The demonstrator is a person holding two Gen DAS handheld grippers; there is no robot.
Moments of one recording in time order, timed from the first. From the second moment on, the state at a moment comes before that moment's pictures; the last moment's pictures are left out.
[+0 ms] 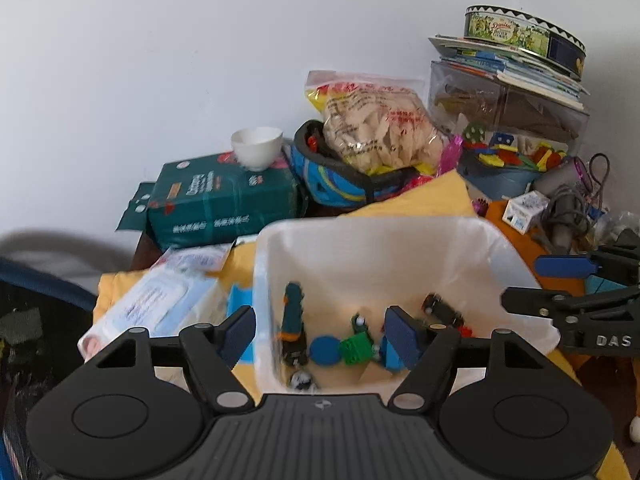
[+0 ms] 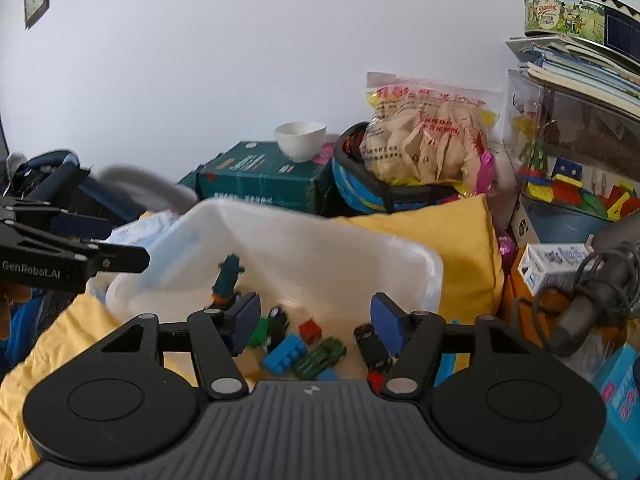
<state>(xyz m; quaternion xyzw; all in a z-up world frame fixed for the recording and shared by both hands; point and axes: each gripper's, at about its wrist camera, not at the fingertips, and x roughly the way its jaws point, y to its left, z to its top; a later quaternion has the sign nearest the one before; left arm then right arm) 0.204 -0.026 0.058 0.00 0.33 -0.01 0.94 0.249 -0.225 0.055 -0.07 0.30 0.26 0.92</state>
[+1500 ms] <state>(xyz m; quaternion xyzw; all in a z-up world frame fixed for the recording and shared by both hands) 0.175 -0.085 -0.092 -0.01 0.44 0.00 0.90 0.145 -0.274 -0.047 -0.05 0.39 0.23 0.89</state>
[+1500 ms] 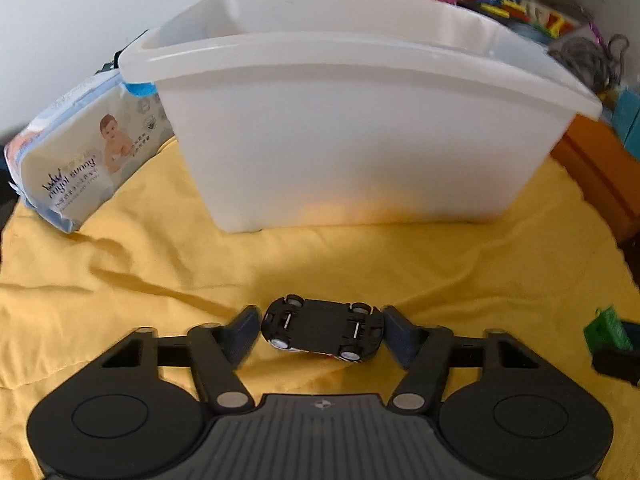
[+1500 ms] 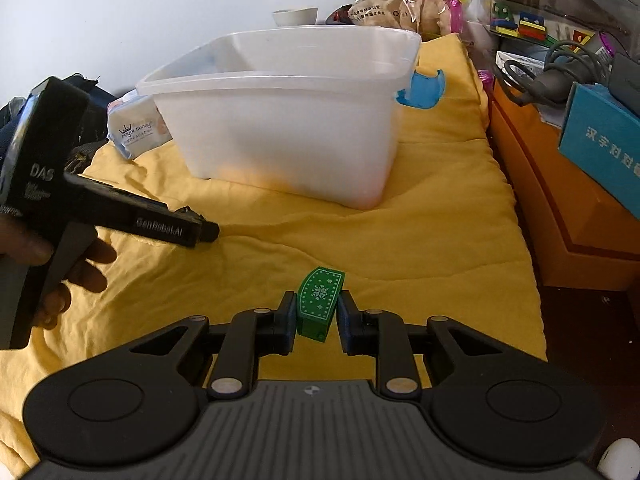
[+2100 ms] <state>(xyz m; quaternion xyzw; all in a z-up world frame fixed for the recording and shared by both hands) 0.113 -0.053 0.013 0.01 0.36 -0.02 0.93 0.149 -0.259 0.011 -0.02 0.32 0.27 0.91</state>
